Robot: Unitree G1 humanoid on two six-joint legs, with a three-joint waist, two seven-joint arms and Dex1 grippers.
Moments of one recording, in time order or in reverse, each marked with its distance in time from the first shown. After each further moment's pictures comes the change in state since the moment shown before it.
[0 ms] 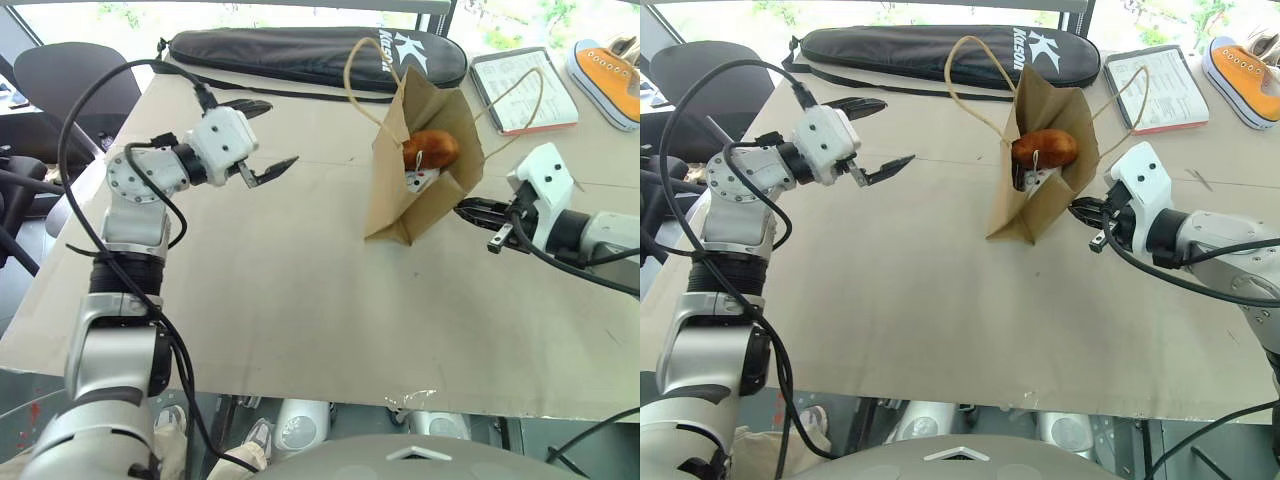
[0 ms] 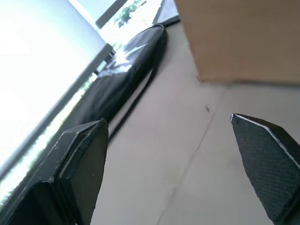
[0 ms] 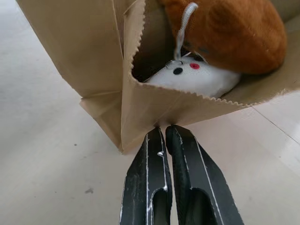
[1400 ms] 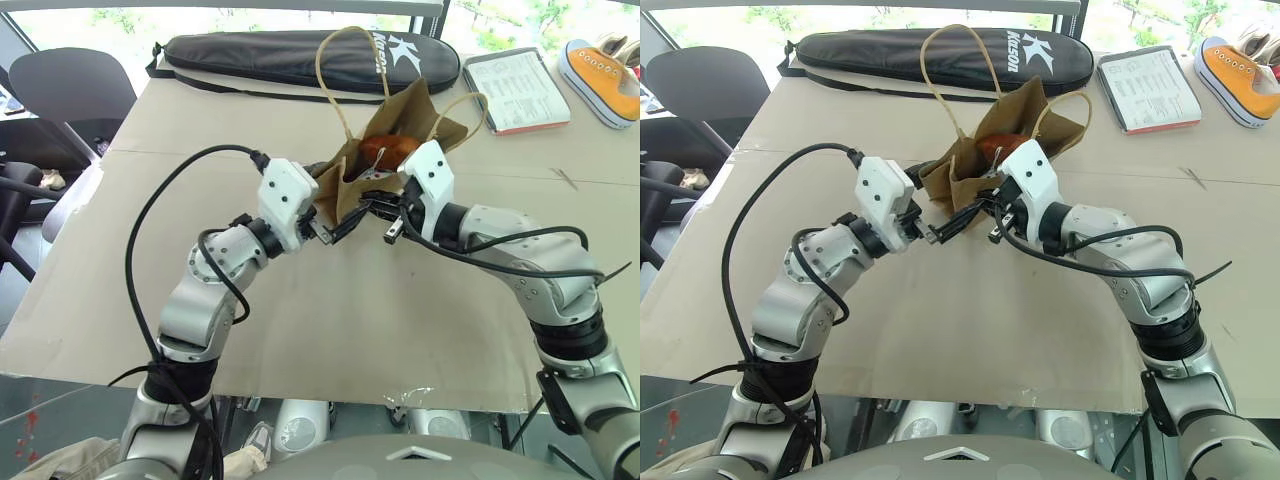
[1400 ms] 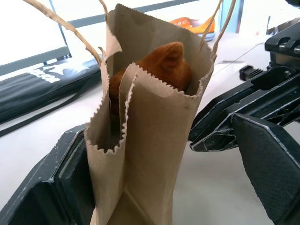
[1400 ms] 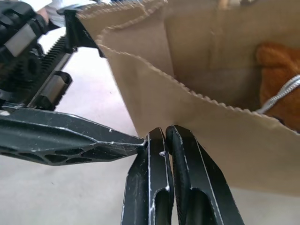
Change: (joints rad) left arm 0.377 -0.250 -0.145 -0.808 -0.052 0.479 0.423; right arm -0.205 0.513 0.241 0.108 -0.288 0.032 -0.022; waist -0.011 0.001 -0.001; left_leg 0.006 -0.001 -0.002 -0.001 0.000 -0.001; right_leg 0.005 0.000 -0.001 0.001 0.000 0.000
